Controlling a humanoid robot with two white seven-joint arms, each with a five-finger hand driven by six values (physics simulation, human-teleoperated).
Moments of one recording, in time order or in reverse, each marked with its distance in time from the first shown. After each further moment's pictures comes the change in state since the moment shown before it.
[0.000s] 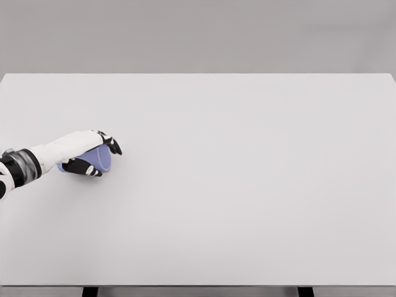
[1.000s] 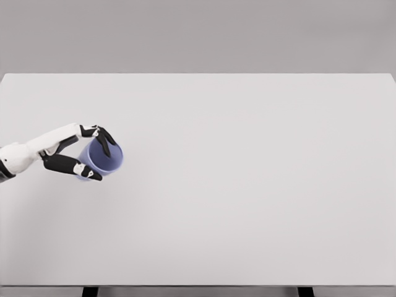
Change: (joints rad) left arm -0.018 -0.011 0.001 0.330 0.777 -0.629 -0.217; right arm 0.000 0.000 0.000 0.000 0.000 0.000 0.000
